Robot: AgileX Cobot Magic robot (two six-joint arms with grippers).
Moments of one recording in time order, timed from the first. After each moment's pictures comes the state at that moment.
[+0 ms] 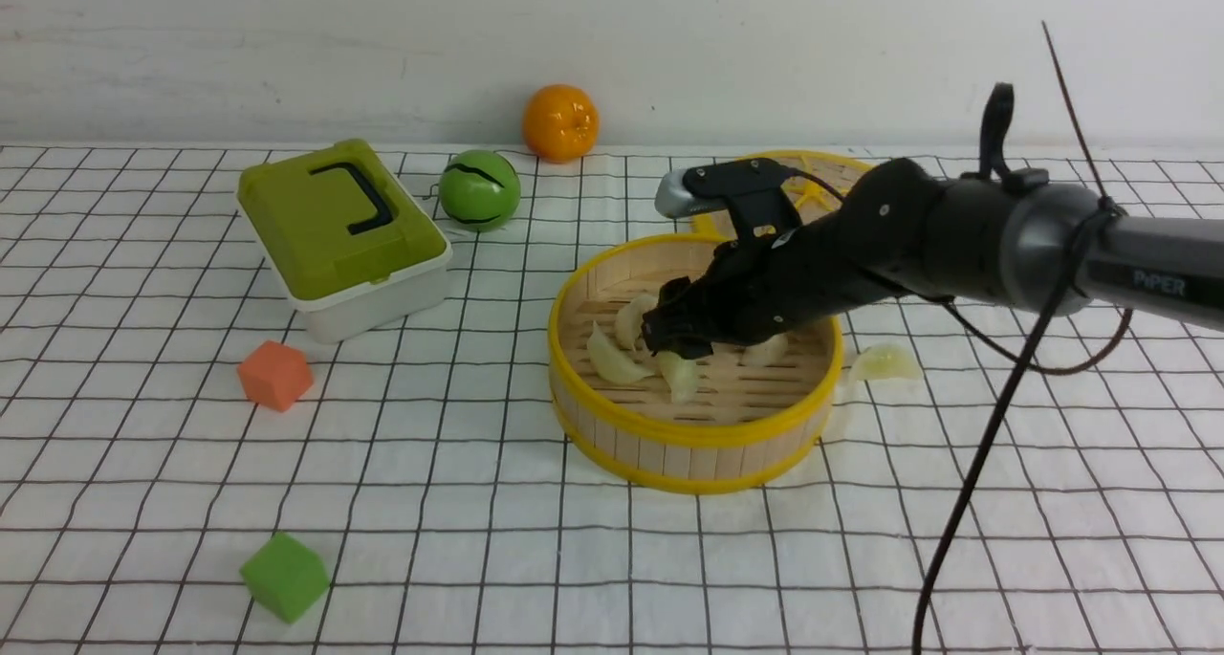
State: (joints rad) right arm 0.38 2.06 -1.54 0.70 0.41 -0.54; left arm -0.63 -0.02 -0.27 0.71 0.81 -0.78
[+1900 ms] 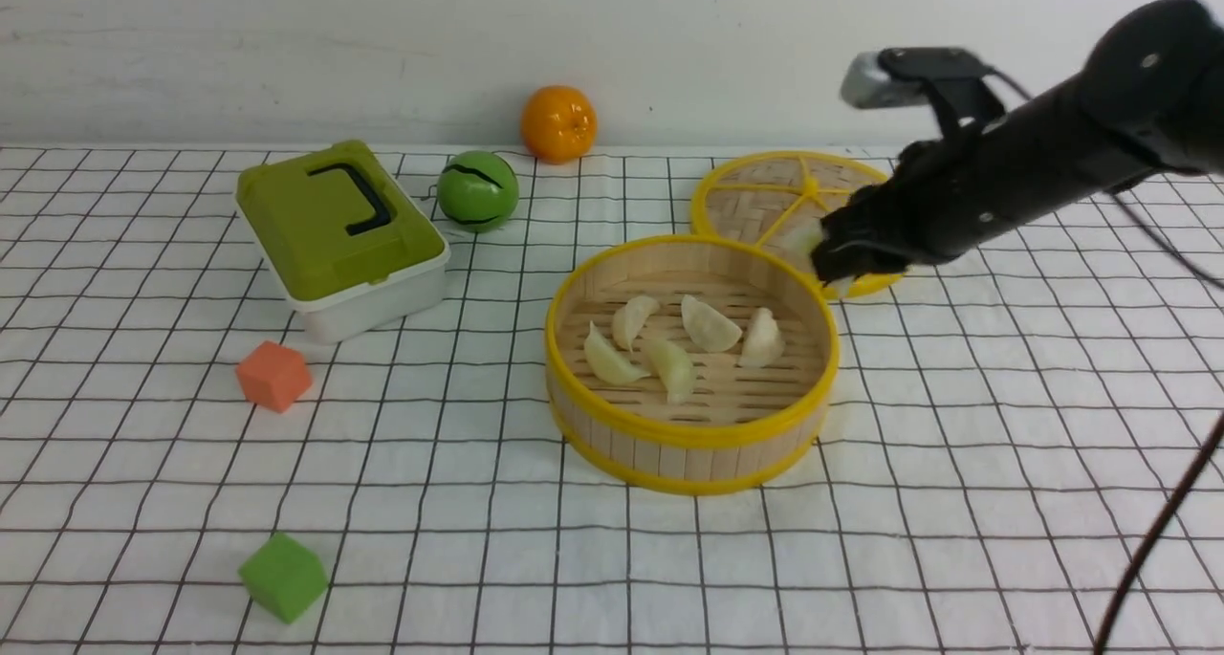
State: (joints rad) right arm 0.21 1.89 -1.52 0.61 0.74 -0.47; left arm -0.63 -0.02 -0.27 0.71 0.82 -0.78
